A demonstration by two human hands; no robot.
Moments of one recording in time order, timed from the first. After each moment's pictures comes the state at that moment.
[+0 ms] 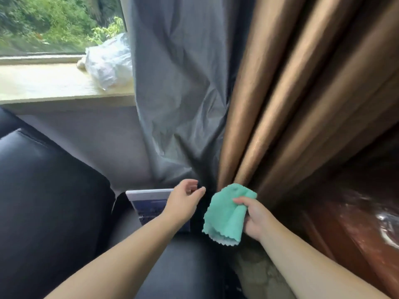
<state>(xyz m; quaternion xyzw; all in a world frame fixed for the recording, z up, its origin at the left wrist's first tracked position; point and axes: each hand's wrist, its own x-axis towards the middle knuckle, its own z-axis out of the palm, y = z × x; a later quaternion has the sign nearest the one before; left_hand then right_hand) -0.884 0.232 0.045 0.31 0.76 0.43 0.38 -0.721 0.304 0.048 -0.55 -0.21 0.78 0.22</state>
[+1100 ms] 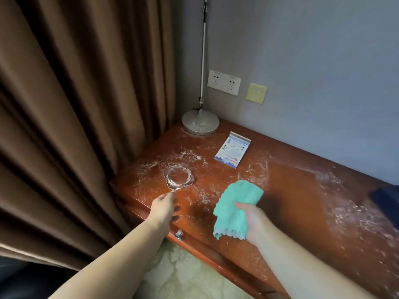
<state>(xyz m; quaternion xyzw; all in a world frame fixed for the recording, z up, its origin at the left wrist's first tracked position) -0.412 0.346 0.043 0.32 0.64 0.31 0.63 -0.220 0.270 0.052 -0.71 -0.02 0.53 0.46</state>
